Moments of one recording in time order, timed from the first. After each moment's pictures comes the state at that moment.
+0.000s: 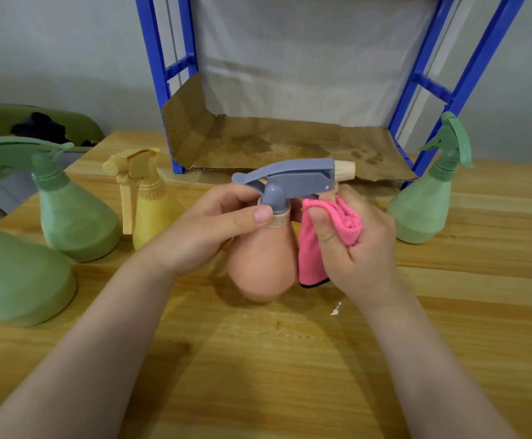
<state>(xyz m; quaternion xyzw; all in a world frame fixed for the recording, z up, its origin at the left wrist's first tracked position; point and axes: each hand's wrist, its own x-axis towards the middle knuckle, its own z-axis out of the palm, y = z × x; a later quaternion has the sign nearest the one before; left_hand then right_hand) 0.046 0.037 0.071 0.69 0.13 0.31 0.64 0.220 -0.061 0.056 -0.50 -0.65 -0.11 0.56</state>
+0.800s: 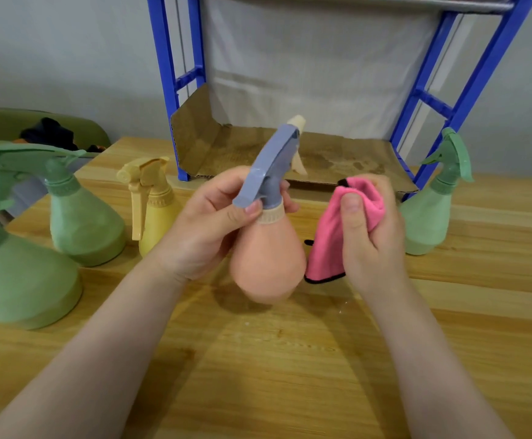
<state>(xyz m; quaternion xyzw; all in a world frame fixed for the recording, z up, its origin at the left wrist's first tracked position) 0.050 0.033 0.077 0.63 0.02 0.40 0.67 0.232 -0.056 0.061 -0.54 -0.58 0.01 0.62</state>
